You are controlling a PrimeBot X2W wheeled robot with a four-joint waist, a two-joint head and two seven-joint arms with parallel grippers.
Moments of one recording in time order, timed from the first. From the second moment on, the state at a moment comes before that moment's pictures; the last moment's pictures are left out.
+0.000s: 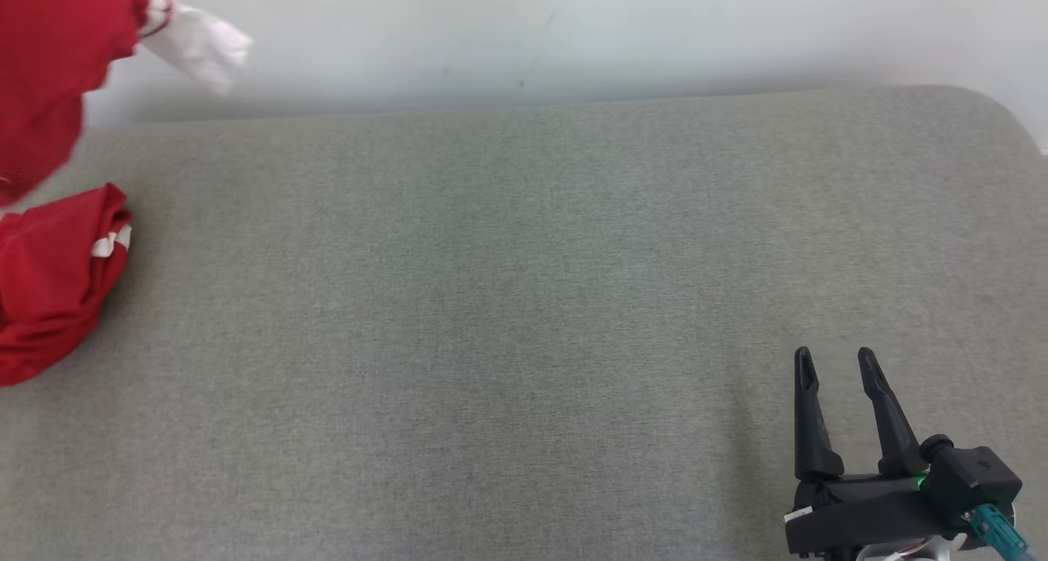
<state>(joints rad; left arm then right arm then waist) -1.25 0.70 -0.46 0.55 -0.80 -0.13 -0.04 -0.06 -0.05 -0.05 0.12 0.20 0.13 -0.26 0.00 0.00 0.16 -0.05</state>
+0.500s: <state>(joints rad) -1.16 0.55 -0.54 0.30 -0.84 -0.08 -0.02 -0.03 -0.05 -0.03 0.12 0.22 0.13 -0.26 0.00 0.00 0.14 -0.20</state>
